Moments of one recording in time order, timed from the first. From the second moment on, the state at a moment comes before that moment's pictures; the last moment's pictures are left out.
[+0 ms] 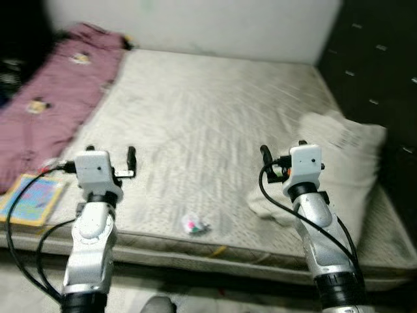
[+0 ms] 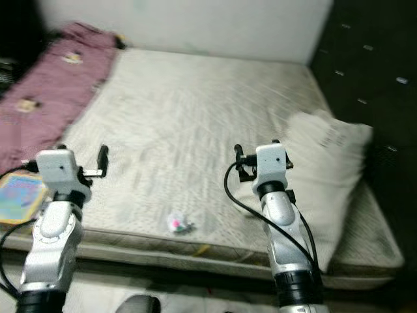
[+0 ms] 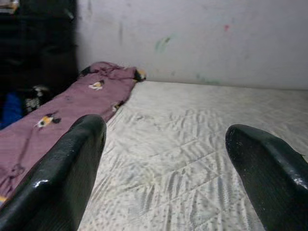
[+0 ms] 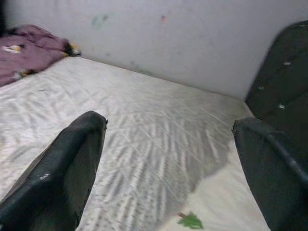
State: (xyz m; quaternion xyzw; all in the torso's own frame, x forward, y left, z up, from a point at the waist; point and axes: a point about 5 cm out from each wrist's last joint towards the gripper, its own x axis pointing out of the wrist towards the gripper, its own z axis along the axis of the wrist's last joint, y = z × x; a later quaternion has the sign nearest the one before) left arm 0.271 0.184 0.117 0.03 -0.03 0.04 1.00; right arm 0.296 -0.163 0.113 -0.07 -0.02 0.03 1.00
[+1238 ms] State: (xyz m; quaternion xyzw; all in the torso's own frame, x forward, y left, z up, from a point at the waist) left arm 0.273 0.186 0.113 0.00 -0.02 0.04 1.00; right arm 0.302 -0.162 0.117 -0.04 -0.02 0.02 1.00
